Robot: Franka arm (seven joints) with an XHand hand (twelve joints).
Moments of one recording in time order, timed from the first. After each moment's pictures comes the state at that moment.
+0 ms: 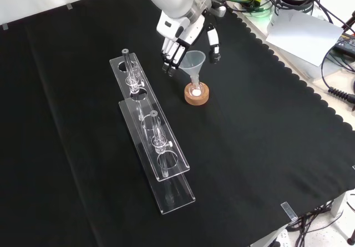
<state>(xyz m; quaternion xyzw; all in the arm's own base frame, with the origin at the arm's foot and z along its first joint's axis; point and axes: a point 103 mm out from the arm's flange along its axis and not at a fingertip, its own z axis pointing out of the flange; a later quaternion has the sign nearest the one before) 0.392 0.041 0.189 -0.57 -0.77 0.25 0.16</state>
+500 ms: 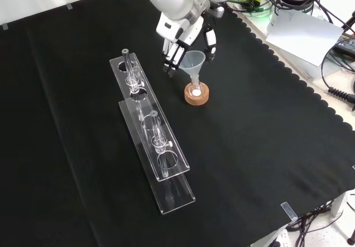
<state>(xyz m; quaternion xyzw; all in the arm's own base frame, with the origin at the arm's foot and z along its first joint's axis) 0.394 0.035 0.185 -0.56 -0.78 0.25 0.14</state>
